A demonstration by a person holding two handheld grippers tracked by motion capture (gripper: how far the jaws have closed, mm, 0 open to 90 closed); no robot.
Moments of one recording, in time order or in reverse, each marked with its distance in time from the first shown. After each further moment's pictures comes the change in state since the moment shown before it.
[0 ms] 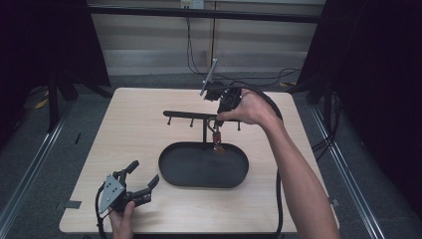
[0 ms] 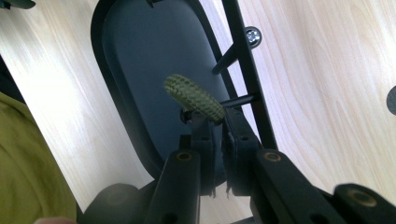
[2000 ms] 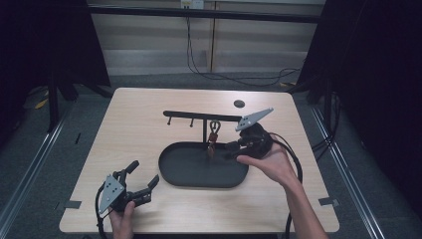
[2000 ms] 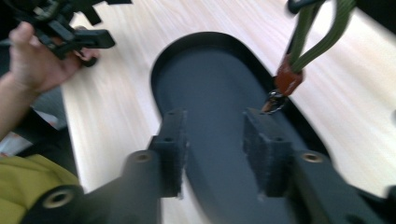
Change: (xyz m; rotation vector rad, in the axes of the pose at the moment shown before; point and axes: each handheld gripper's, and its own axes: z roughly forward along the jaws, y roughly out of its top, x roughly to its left) left arm 0.001 0.000 0.000 0.003 -0.007 0.009; right arm 0.058 -0.125 0.045 -0.571 0.081 0.127
